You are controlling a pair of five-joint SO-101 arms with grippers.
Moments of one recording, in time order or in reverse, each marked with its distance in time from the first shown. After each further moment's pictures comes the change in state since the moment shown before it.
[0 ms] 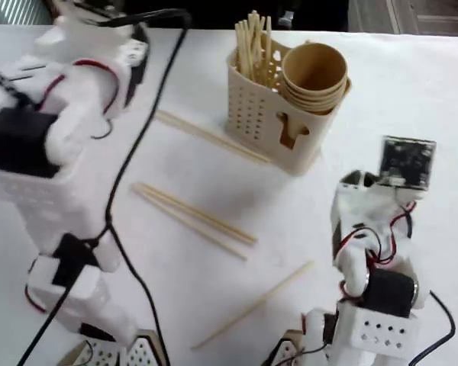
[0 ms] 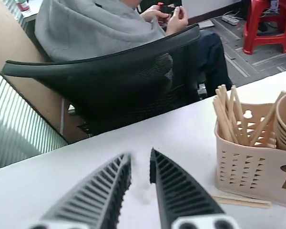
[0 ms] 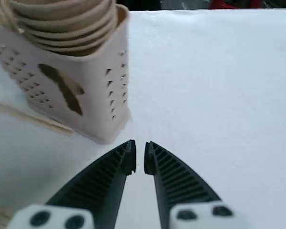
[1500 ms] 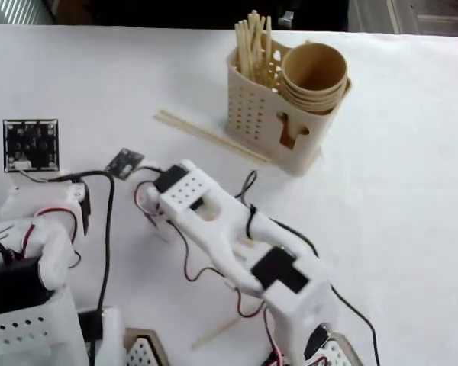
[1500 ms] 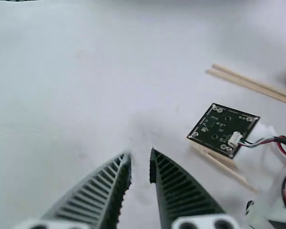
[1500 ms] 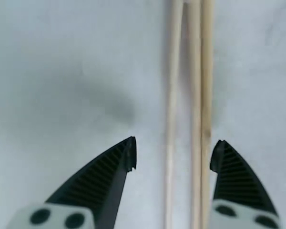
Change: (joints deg) left arm -20.9 -72.5 116.3 -26.7 3.3; right arm -54.2 92.7 -43.1 3.5 5.5
